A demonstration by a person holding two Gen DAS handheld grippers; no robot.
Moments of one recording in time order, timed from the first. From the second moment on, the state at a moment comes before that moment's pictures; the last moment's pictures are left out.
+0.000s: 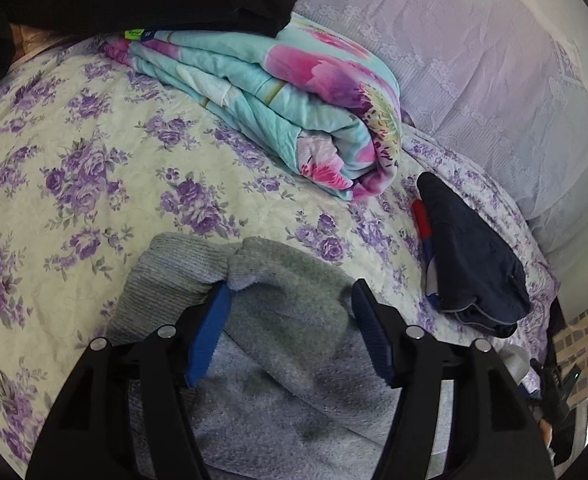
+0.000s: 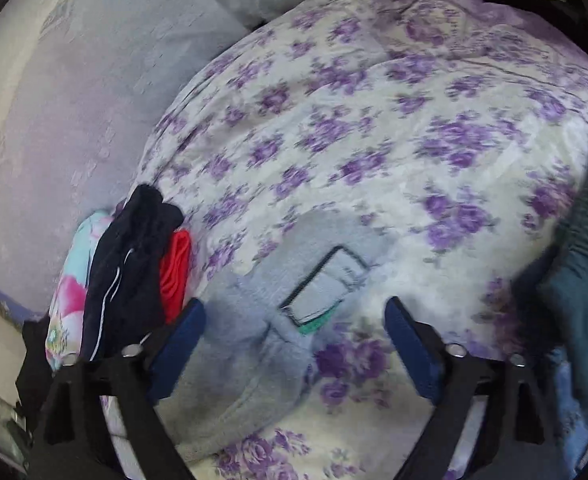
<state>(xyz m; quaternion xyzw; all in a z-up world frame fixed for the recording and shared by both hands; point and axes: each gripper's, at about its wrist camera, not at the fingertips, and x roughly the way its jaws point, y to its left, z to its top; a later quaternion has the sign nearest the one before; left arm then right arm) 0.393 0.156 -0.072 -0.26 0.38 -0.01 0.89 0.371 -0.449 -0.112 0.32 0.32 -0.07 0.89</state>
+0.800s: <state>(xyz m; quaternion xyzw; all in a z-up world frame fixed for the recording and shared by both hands) 0.374 0.168 -0.060 -0.30 0.34 -0.04 0.89 0.199 -0.430 -0.029 0.29 0.22 -0.09 0.93</state>
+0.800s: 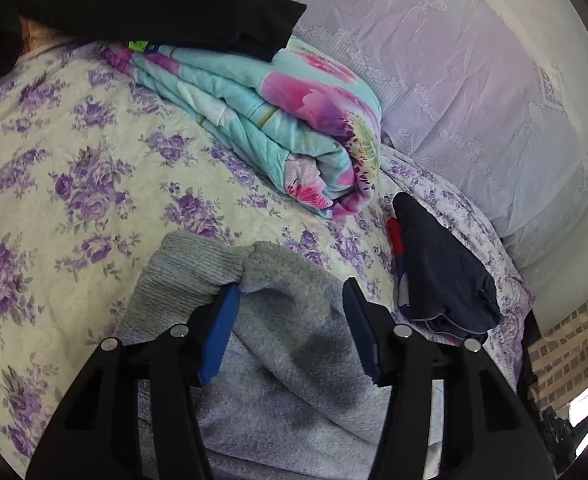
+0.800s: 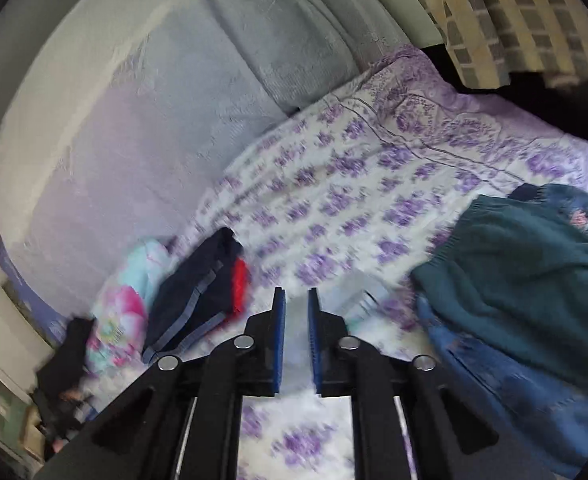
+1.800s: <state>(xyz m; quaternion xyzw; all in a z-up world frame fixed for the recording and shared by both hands) 0.381 0.161 -0.070 -0.27 0.35 -0.02 0.89 0.258 -0.436 -0.118 0.42 0.28 -0.02 0.86</state>
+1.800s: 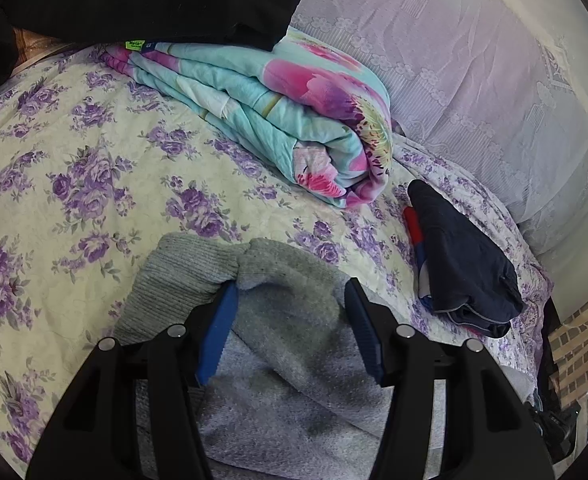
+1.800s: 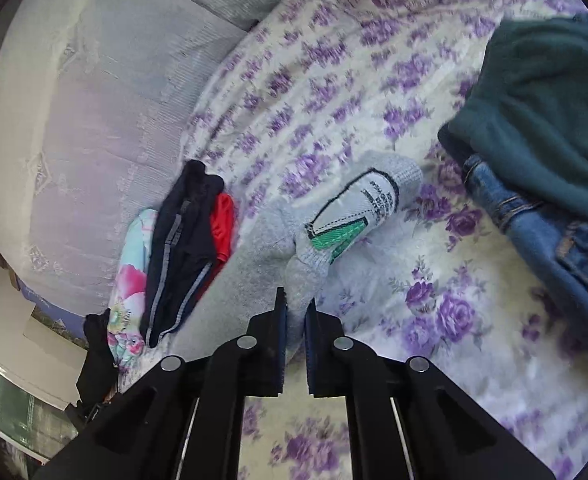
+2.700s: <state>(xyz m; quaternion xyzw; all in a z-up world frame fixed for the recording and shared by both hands) 0.382 0.165 -0.064 -0.30 0.35 -0.05 0.89 0.284 -0.436 -0.055 0.26 0.30 -0.14 0.91</state>
